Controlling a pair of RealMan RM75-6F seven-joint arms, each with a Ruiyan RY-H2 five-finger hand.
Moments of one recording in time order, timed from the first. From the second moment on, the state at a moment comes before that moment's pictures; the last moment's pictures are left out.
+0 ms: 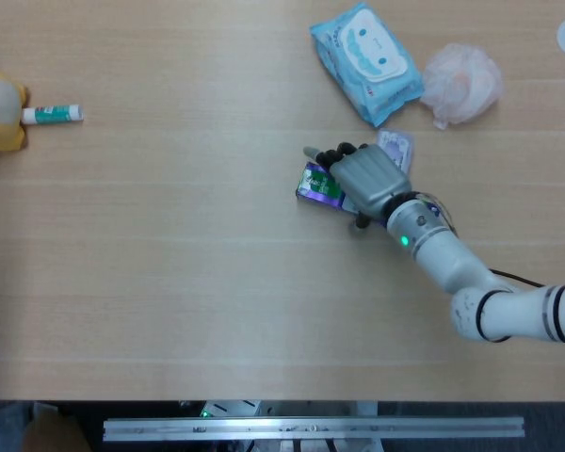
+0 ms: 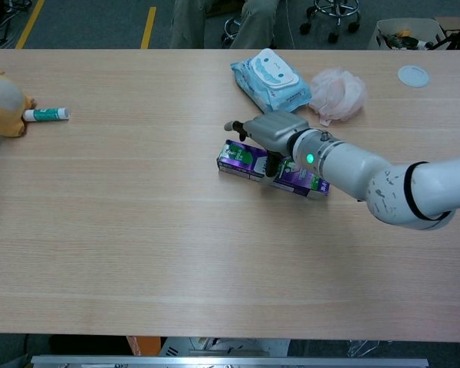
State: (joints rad) left arm -0.04 -1.05 -0.03 -1.70 1.45 1.50 0.09; right arm 0.99 -1.73 0.12 -1.38 -0.68 0.76 -0.68
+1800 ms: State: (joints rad) left arm -0.03 -1.05 -0.03 -1.70 1.44 1.49 0.09; right arm 0.79 -1.81 0.08 -1.26 -1.34 1.12 0.02
